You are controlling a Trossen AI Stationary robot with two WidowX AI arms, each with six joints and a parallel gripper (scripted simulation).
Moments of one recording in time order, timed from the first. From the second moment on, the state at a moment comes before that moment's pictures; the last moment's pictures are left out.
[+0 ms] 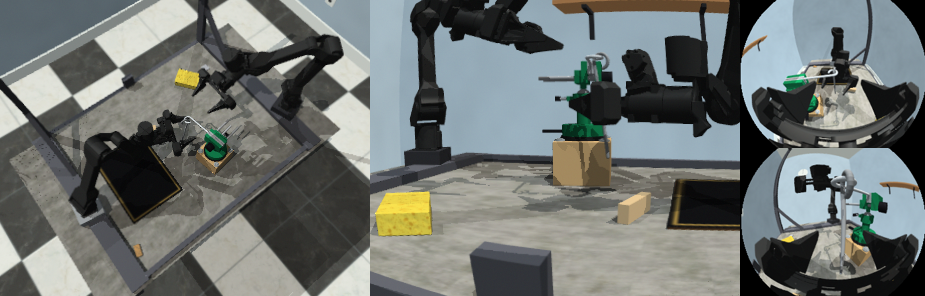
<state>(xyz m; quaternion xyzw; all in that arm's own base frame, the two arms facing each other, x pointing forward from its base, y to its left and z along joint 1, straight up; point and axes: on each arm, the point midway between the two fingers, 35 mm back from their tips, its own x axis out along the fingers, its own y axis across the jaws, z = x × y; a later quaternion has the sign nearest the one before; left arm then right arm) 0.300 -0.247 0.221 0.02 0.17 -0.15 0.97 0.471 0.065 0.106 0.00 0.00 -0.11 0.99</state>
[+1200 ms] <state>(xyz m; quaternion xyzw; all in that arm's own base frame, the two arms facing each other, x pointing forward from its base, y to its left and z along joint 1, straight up) 0.300 -0.247 0.221 0.02 0.17 -0.15 0.97 0.474 0.064 0.108 0.00 0.00 -0.11 0.99</state>
